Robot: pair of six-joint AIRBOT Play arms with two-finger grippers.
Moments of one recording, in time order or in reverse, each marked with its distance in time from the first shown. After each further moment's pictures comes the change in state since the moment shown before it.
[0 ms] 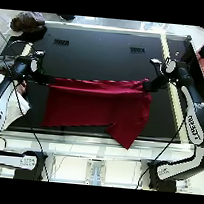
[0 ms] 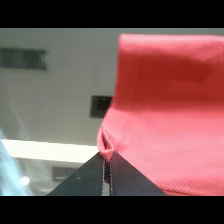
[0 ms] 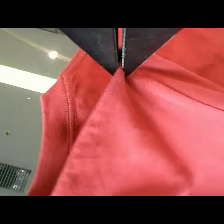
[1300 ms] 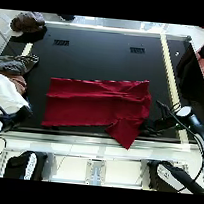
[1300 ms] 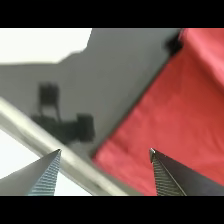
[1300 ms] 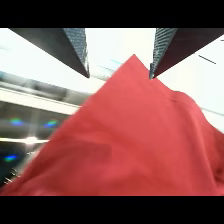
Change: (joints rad) left arm 0.293 1.102 -0.816 -0.213 -0.086 -0.393; right arm -0.219 0.564 -0.928 0.422 0.050 -0.075
